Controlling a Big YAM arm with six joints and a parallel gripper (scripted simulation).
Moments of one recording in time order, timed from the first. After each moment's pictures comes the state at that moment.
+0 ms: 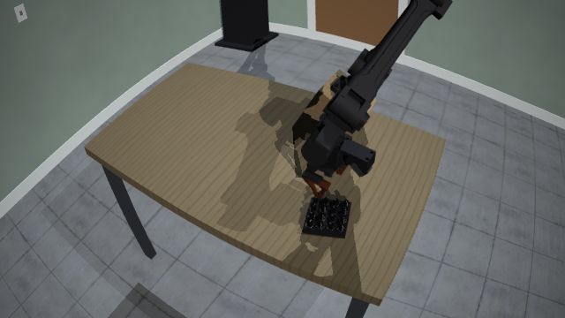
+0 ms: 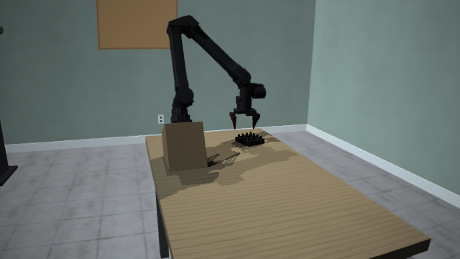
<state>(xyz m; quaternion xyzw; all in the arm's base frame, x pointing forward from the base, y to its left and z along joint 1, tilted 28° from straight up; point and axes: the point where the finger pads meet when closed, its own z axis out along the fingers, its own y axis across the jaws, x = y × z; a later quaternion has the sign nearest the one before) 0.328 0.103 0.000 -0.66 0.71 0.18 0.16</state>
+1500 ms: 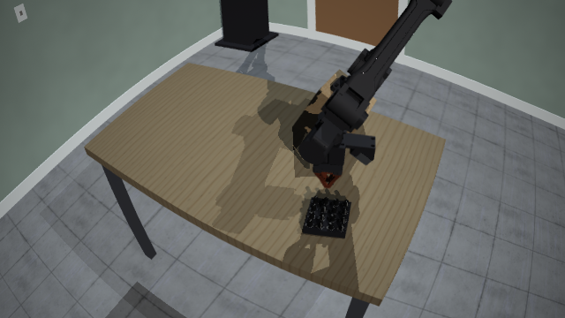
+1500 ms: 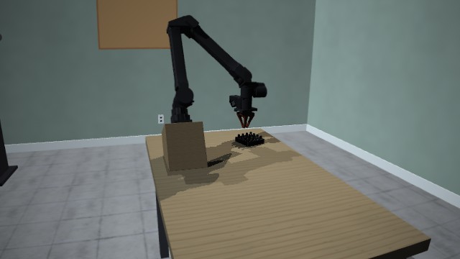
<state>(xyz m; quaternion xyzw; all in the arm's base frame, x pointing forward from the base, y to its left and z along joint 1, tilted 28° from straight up) 0.332 0.099 0.004 -0.80 0.55 0.14 0.20</state>
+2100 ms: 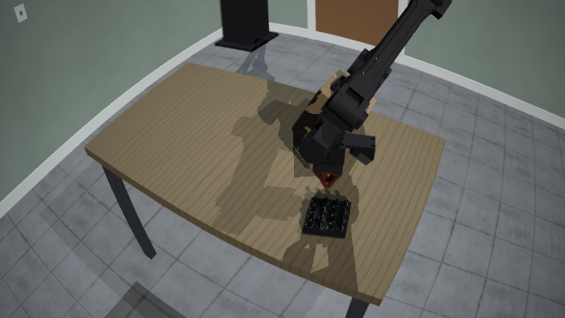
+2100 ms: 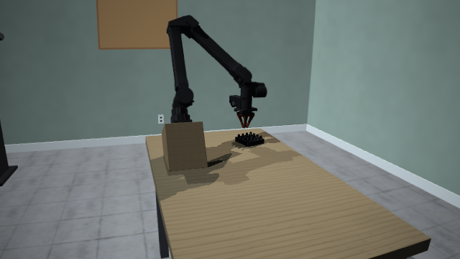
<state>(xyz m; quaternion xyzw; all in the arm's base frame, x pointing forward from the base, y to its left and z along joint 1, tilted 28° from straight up) 0.332 0.099 0.004 -0.80 0.55 0.14 0.20</state>
